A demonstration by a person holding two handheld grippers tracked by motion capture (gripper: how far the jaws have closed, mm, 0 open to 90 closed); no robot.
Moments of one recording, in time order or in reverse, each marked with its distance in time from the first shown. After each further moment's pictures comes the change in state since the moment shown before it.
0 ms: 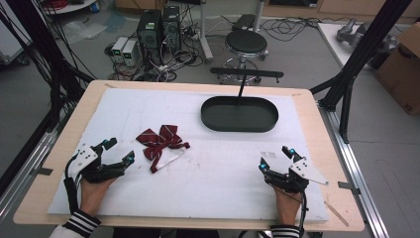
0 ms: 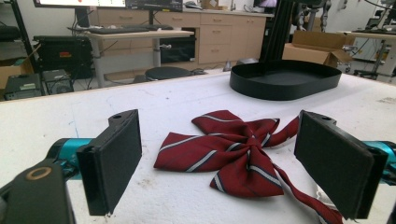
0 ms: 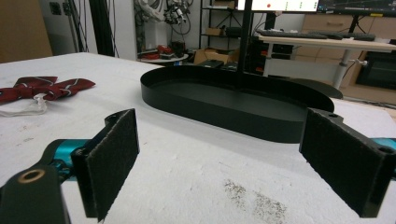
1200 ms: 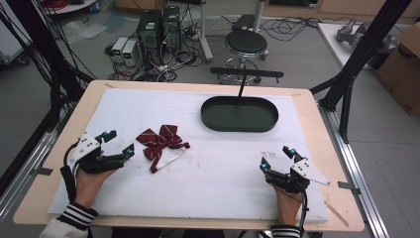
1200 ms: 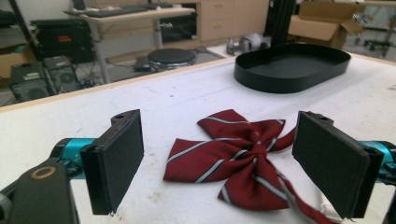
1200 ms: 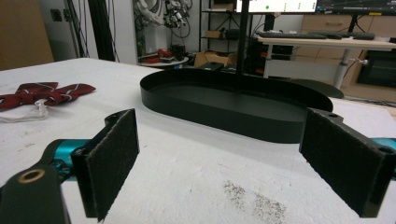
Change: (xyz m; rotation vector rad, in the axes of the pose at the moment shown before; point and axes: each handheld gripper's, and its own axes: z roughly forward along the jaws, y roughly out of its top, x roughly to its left) left arm 0.002 0.036 0.010 0.115 0.005 0.045; right arm -0.002 0.000 -0.001 -0.013 0.002 0.019
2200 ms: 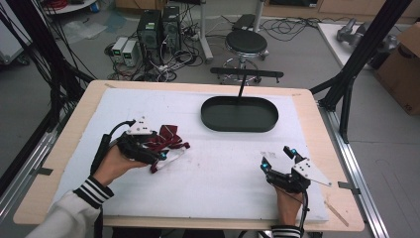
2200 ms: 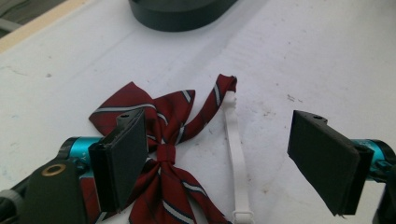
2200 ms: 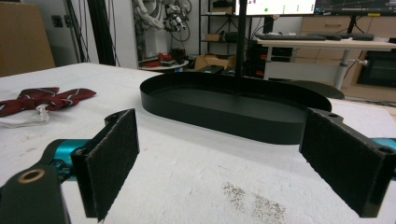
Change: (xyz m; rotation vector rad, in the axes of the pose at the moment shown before) left arm -0.060 0.060 0.080 0.483 -0.302 0.195; right arm -0.001 -0.001 -0.001 -0.015 -0.001 0.020
